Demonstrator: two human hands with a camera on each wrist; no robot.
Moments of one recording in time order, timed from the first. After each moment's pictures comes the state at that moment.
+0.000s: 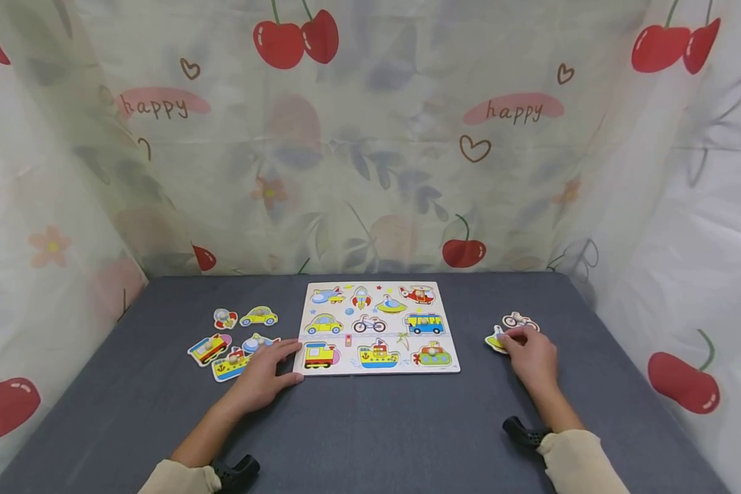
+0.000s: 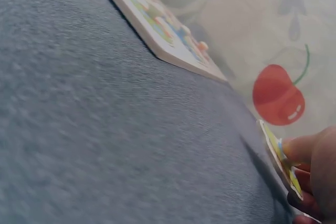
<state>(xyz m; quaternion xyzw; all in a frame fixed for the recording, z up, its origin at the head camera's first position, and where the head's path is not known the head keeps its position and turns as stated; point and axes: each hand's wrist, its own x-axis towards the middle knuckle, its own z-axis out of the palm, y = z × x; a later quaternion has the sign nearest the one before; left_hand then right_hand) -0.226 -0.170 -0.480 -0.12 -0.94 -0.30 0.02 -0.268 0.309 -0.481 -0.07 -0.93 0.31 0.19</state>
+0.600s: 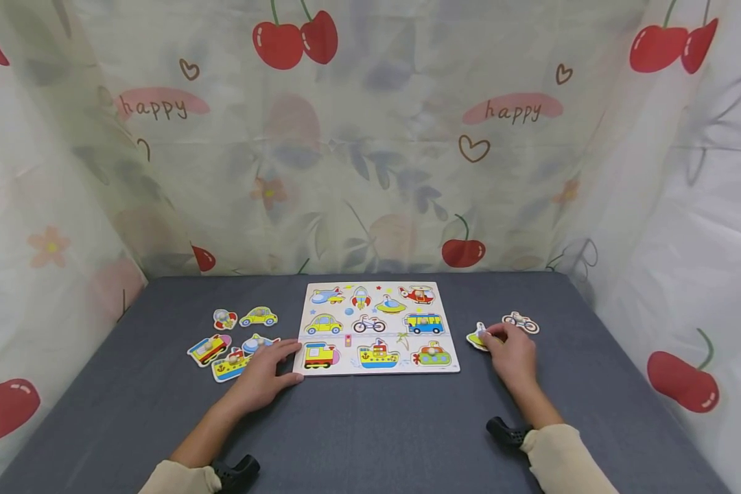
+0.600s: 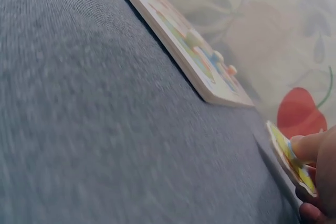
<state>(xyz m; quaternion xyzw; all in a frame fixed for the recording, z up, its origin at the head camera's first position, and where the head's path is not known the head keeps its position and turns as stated) -0.227 -0.170 -0.481 -0.12 -0.95 -0.30 0.02 -0.275 0.279 -0.485 -0.05 -0.92 0.34 0.20</state>
